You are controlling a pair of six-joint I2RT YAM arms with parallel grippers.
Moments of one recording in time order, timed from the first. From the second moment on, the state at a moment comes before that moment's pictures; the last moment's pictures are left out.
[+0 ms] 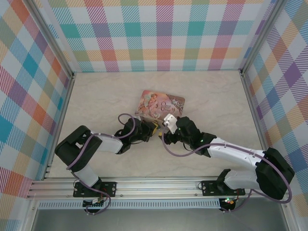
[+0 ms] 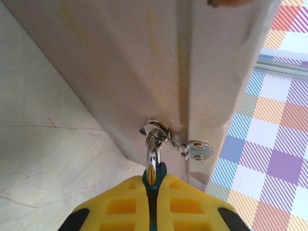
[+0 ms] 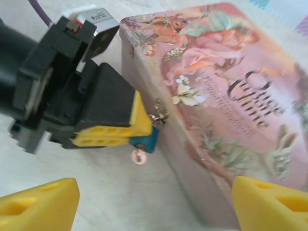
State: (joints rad) left arm -0.68 1.65 0.54 0.67 0.17 -1.60; right arm 0.86 1.21 0.62 0.02 0.12 -0.18
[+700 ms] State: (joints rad) left arm -0.65 1.61 0.57 0.62 0.23 -1.60; right arm 0.86 1.38 0.47 0.40 0.10 -0.76
